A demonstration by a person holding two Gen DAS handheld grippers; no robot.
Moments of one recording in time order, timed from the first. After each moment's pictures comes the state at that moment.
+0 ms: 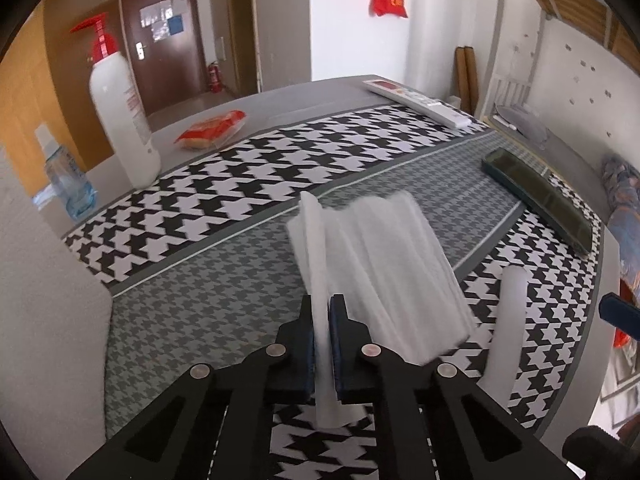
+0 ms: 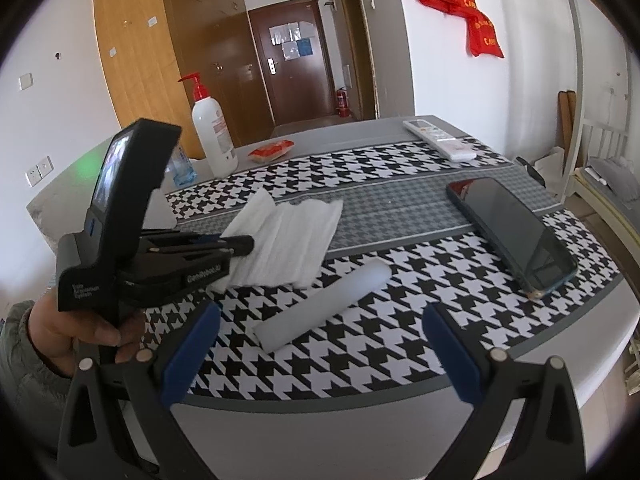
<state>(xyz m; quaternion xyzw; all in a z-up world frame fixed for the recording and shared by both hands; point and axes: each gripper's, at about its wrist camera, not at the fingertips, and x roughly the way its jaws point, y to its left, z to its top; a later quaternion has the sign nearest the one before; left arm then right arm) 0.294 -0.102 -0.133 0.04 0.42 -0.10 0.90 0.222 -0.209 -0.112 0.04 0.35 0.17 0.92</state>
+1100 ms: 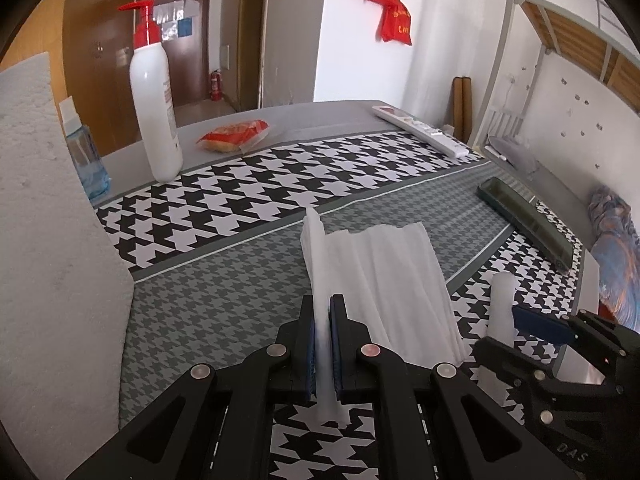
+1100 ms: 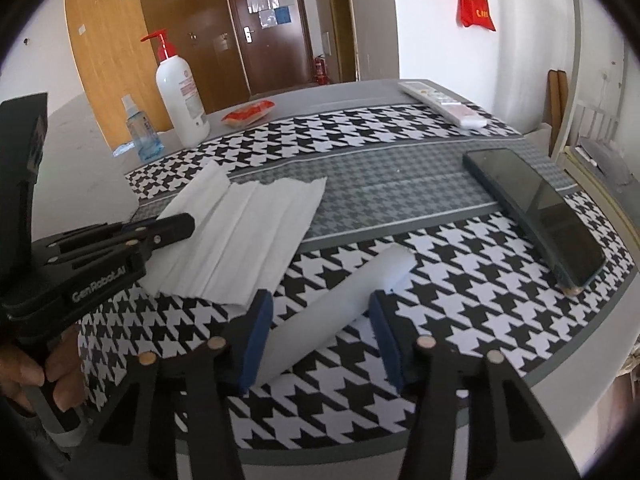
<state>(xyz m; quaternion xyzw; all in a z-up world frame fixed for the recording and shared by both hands) 0.276 -0.070 -0.127 0.00 0.39 -0.12 0.91 0.260 -0.180 -0.135 0.01 0.41 0.12 0.90</state>
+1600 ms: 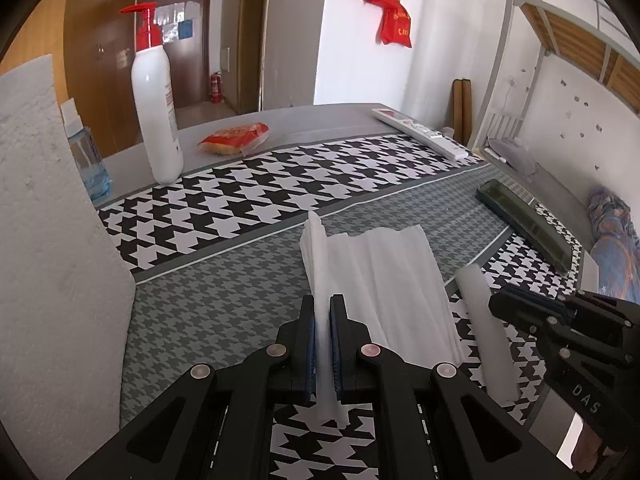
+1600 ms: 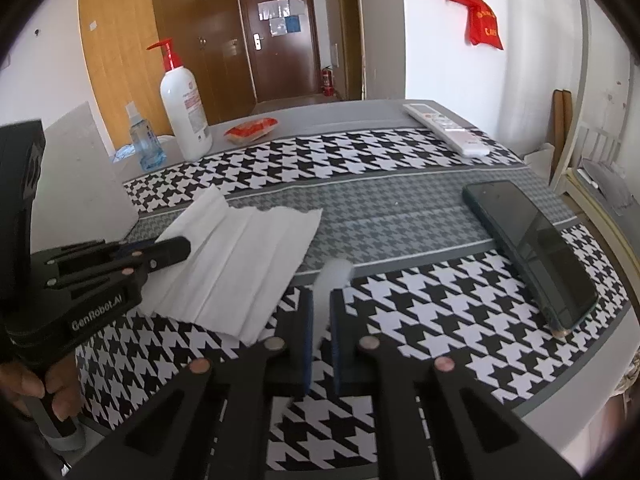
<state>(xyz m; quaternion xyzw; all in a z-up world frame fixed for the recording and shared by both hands) 0.274 -0.070 -0.126 -0.01 0.39 -0.12 0.91 0.268 -0.181 -0.127 0.00 0.39 0.14 0.91</state>
